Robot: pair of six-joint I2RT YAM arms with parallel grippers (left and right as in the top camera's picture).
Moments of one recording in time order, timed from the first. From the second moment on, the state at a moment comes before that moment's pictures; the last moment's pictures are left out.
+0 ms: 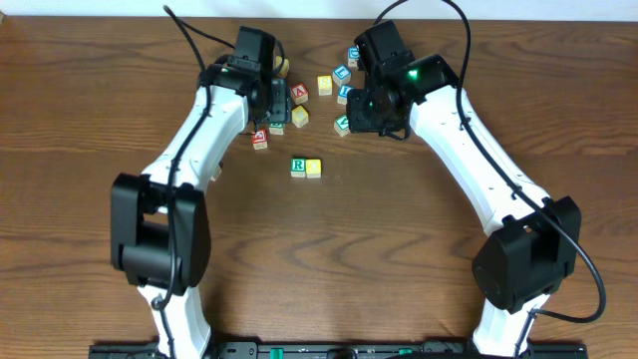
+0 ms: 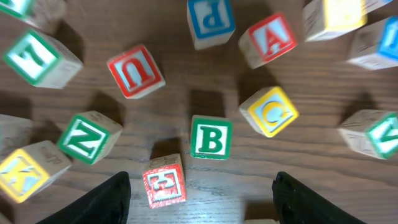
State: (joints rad) left arm -0.25 2.00 1.61 -0.76 -0.01 -0.24; right arm 0.46 1.96 1.83 -1.05 -0.06 0.41
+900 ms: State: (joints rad) left arm -0.25 2.10 1.61 -0.71 -0.01 -0.22; right arm 0.46 1.96 1.83 -1.05 -0.05 0.41
